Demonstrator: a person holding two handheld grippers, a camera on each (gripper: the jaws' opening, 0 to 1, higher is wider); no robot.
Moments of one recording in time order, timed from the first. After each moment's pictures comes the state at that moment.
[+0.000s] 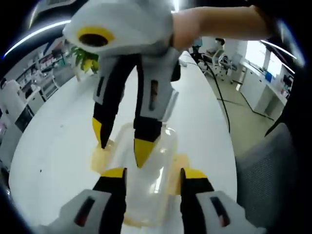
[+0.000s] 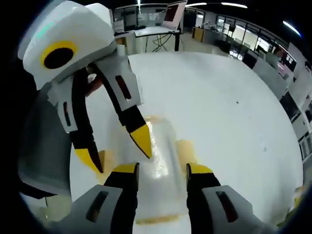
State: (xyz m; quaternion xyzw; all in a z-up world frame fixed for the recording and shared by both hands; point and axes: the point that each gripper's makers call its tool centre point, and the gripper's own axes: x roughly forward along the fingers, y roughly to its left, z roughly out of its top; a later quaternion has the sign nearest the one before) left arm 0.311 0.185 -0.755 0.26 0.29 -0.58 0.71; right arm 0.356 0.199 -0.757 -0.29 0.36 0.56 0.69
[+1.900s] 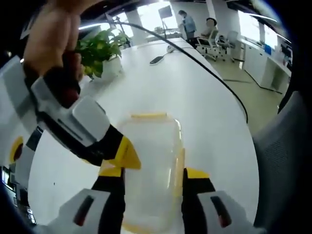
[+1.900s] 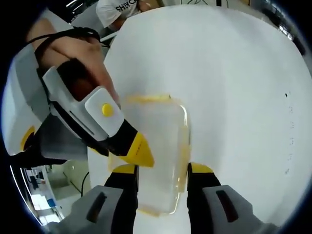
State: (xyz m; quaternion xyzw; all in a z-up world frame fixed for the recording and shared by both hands) left arm 0.316 0.180 -0.778 0.37 0.24 -0.55 0.71; right arm 0.356 0.199 -0.783 -0.38 0.52 0.61 0.47
